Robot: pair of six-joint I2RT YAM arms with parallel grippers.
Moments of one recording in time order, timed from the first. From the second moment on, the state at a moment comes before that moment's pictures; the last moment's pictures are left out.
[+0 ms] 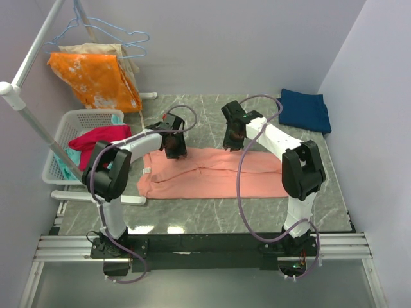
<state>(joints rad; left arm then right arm) -0.46 1.88 1.28 -0.45 0.00 -0.62 0.49 1.90 1.53 -0.79 0.12 0.70</state>
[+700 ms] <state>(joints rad) -0.51 1.80 1.28 -0.53 -0.06 -0.61 0.45 1.90 1.51 -0.80 0.16 0.72</state>
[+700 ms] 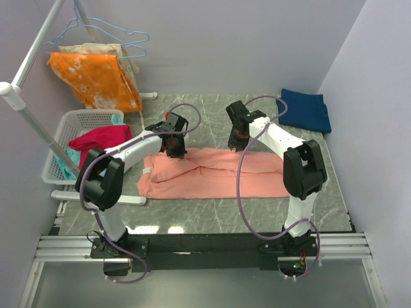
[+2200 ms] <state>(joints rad) -0.43 1.75 1.22 -0.60 -0.16 -0.67 0.50 1.80 1.45 -0.78 0.16 0.67</state>
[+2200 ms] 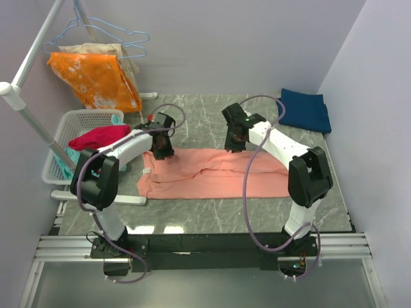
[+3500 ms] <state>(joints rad) -0.19 2.09 1.58 -0.71 -0.04 -0.65 0.20 2.20 1.82 -0.89 0.16 0.66</state>
